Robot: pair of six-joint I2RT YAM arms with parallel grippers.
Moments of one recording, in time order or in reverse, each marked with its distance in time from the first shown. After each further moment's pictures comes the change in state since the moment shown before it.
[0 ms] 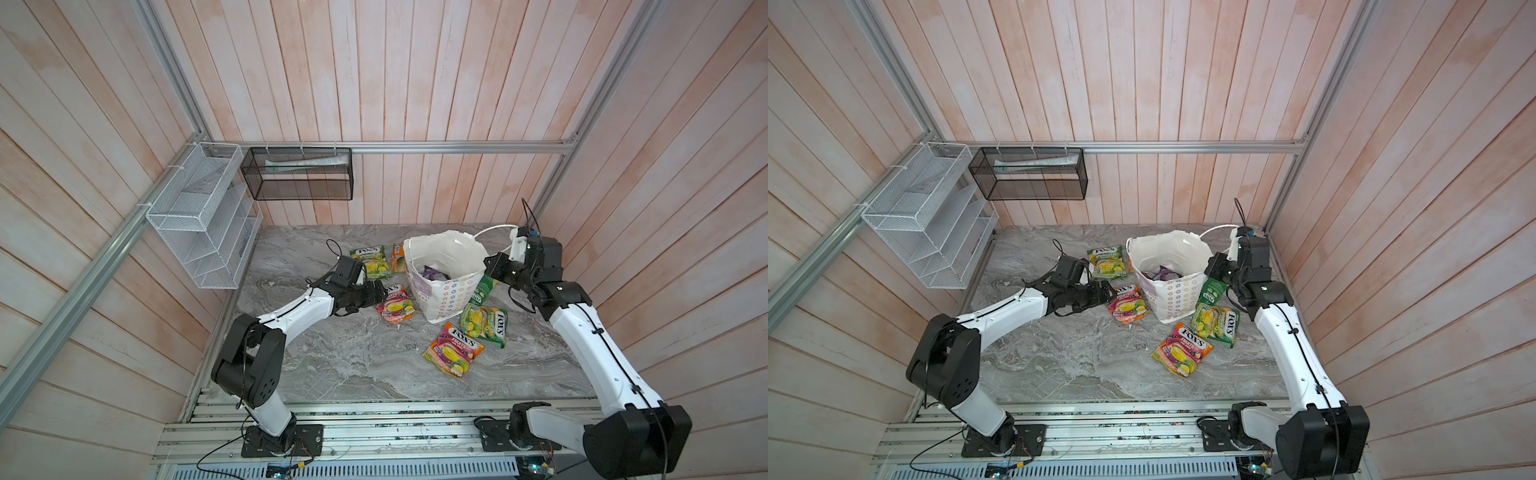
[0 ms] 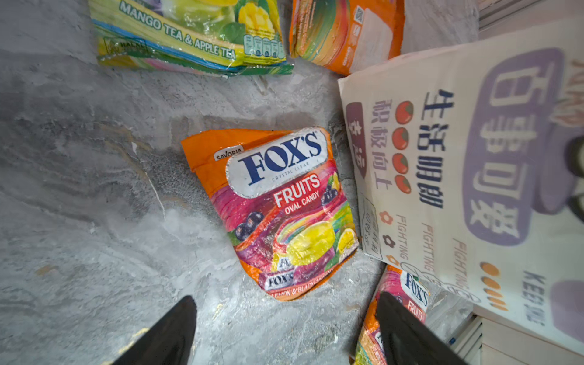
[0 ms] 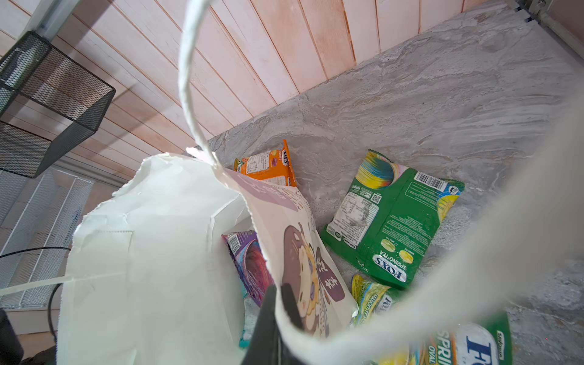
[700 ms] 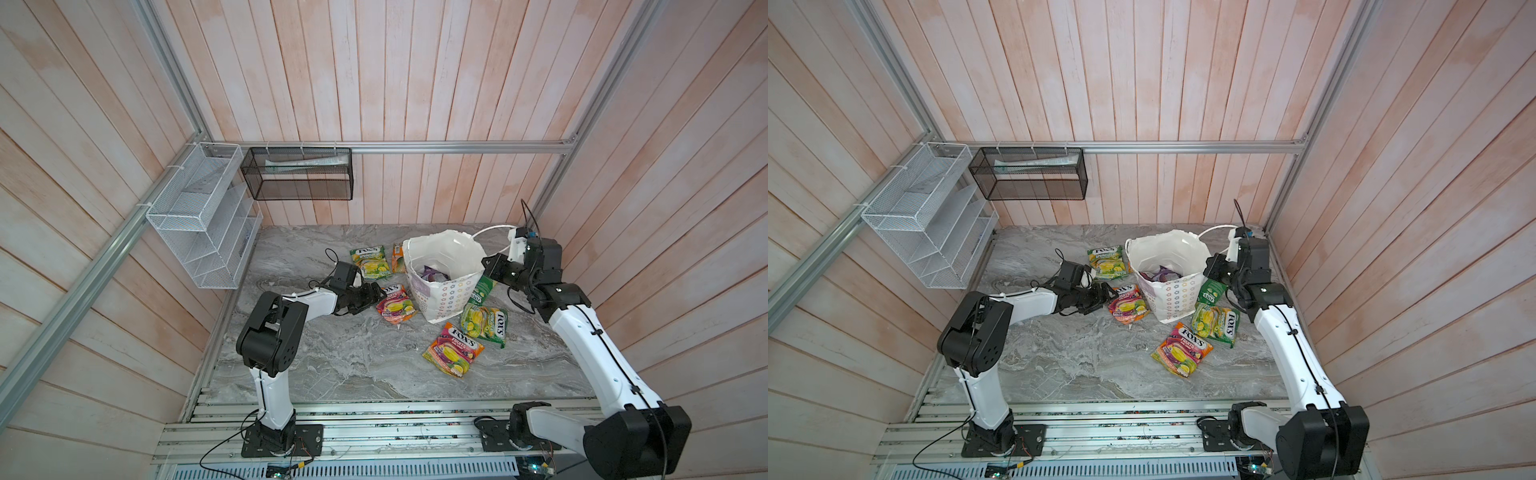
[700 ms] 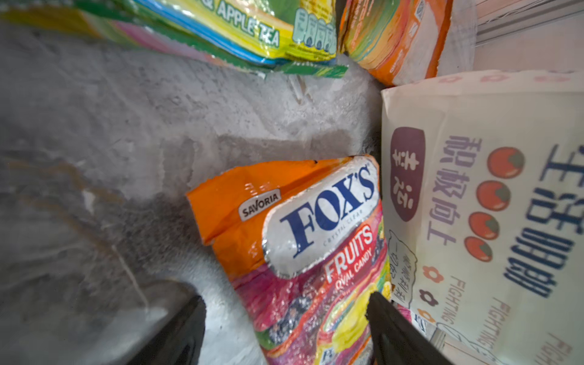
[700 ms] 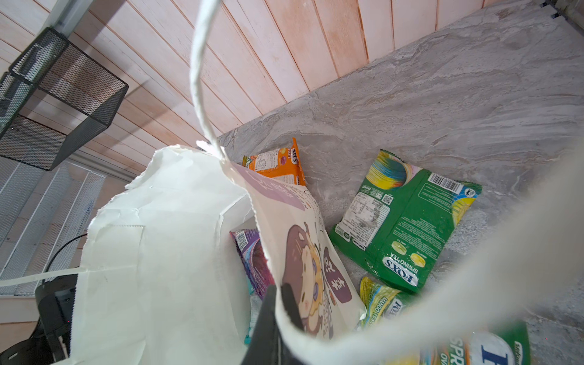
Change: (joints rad) left arm 0.072 0.229 -0.015 0.262 0.187 -0.047; right arm 0.000 -0.007 -0.020 0.030 -0.037 -0.004
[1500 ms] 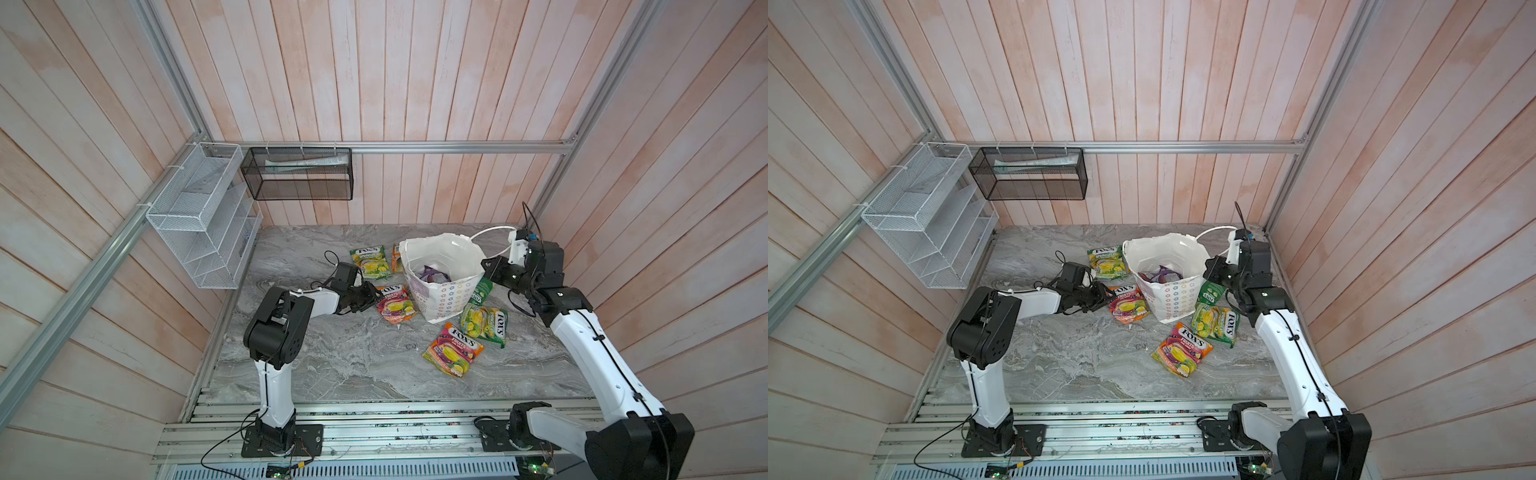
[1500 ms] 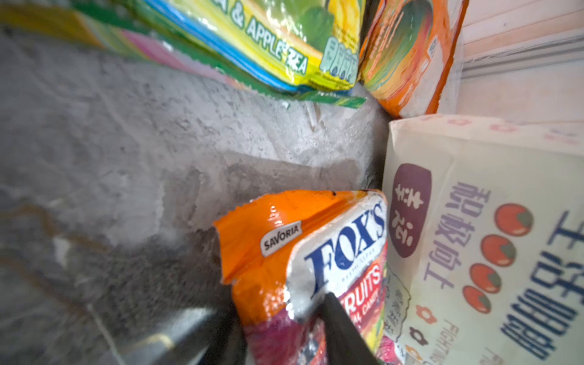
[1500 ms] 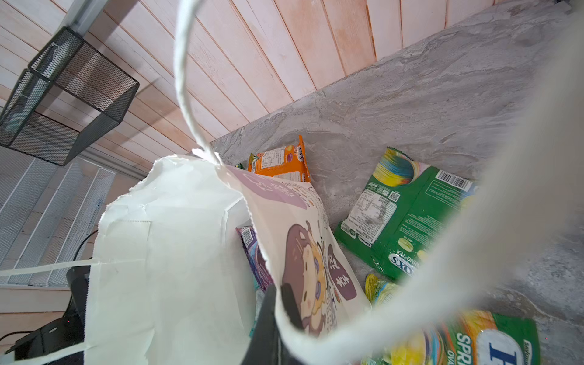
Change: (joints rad) left arm 0.010 0.069 -0.001 0.111 0.017 -0.144; right arm 0.000 -0.032 -0.027 0.010 -0.021 0.005
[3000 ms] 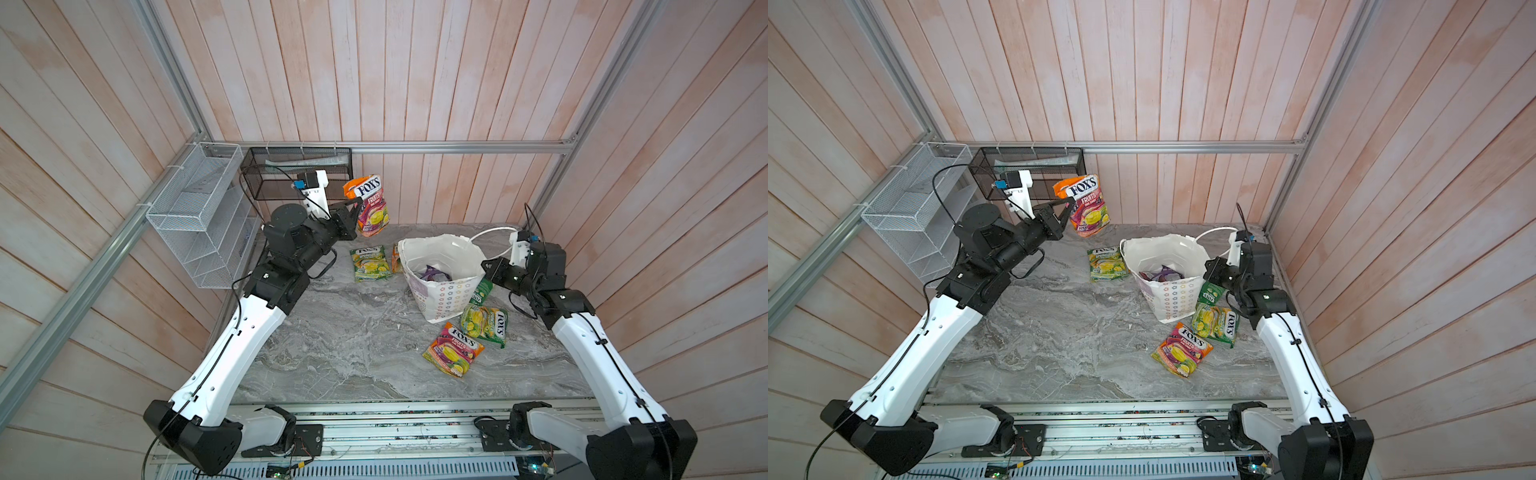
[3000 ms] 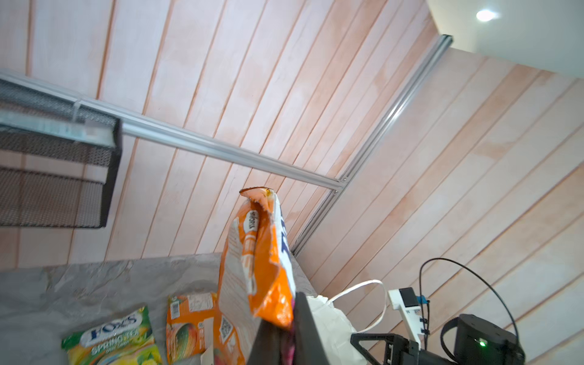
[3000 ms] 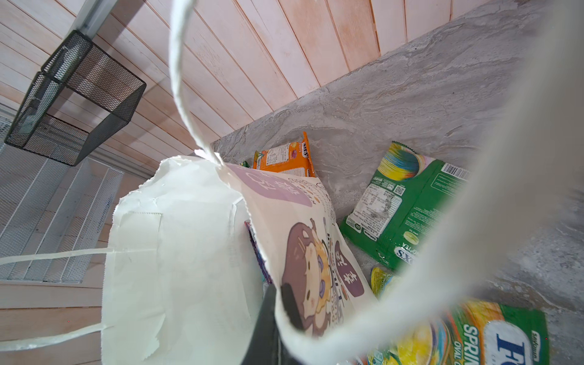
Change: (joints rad) left arm -0.080 -0.688 0.413 -0.168 -0.312 0.372; right arm 0.000 -0.024 -0.006 -0.015 -0.013 0.021
